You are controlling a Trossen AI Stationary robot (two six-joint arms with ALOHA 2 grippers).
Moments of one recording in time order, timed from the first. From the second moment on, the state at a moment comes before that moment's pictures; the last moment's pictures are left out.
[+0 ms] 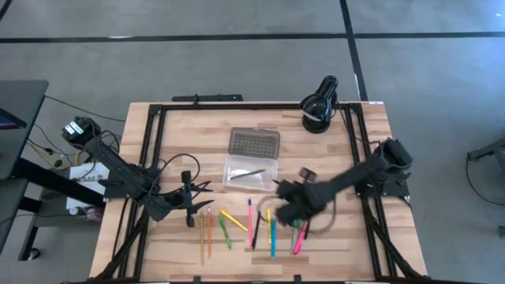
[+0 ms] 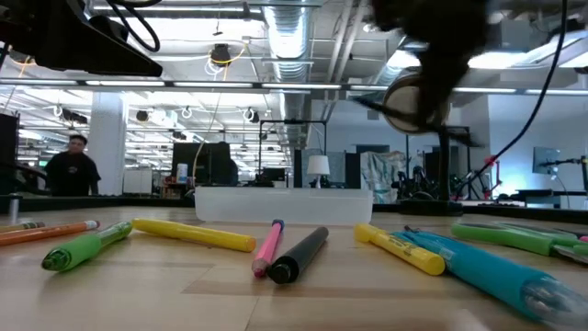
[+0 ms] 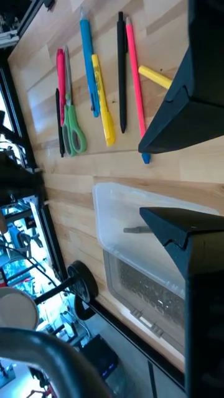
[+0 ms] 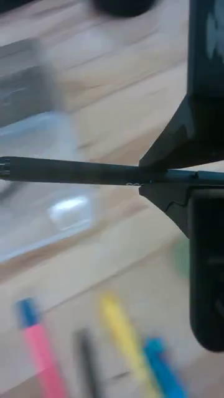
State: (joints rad) left arm -0.71 1.11 0.38 0.29 -0.87 -0.06; right arm 0.40 1.80 1.40 -1.09 0.49 0.76
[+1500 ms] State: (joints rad) left arm -0.71 1.11 0.38 0.16 -0.88 -0.15; right arm 0.00 1.93 1.35 -0.52 0.16 0.08
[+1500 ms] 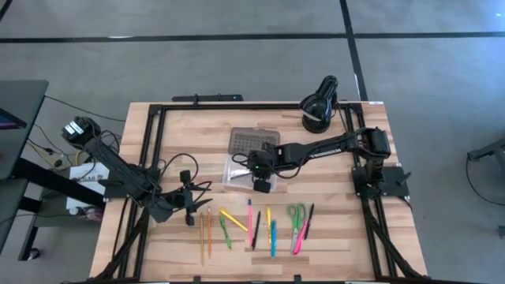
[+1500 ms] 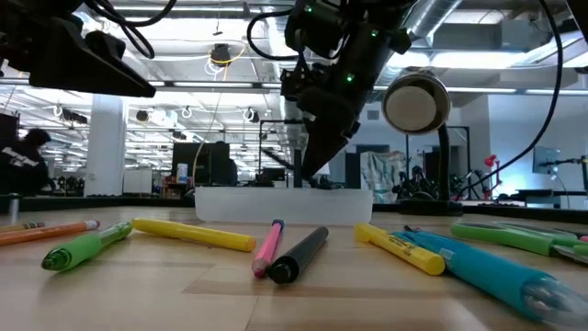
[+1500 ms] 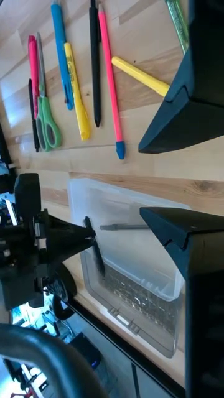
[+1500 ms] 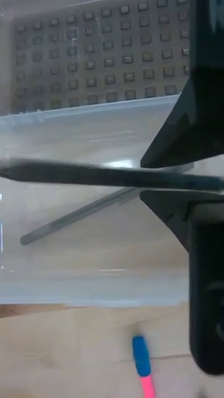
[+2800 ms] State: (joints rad) left arm -0.79 1.28 0.41 0.15 -0.66 -0.85; right arm 0.44 1.51 1.16 -0.74 0.74 0.33
